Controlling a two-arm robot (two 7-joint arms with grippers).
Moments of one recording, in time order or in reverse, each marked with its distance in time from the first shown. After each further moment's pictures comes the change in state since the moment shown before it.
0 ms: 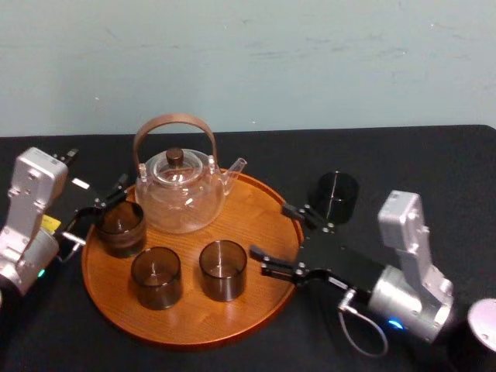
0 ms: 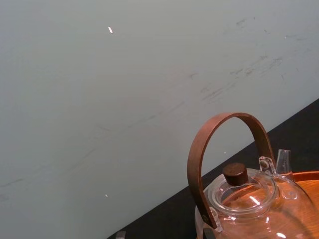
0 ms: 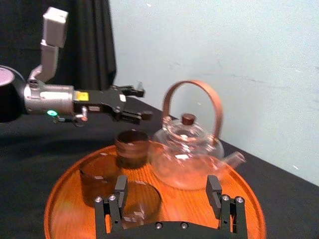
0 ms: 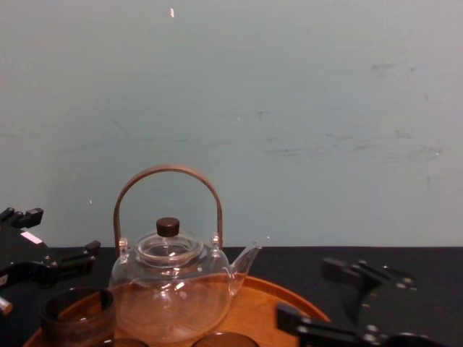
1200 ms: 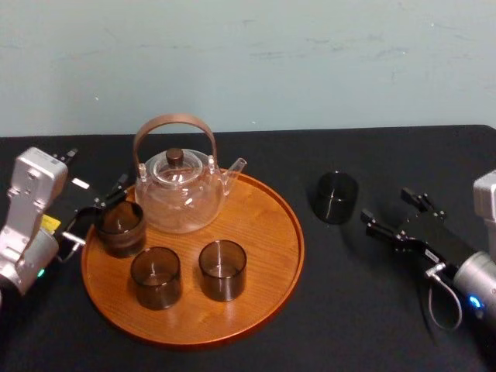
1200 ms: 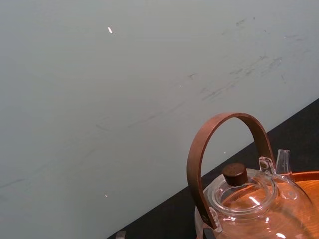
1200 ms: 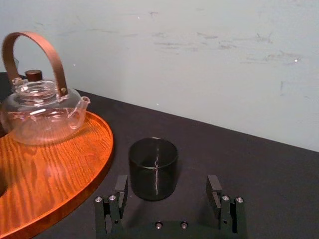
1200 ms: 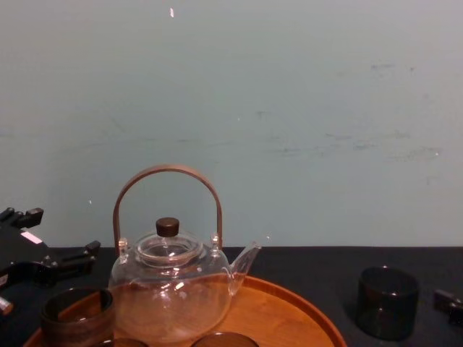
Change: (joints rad) left arm 0.000 0.000 0.000 0.000 0.000 0.000 0.000; right arm -0.042 0.013 0.254 0.114 0.003 0.096 -0.147
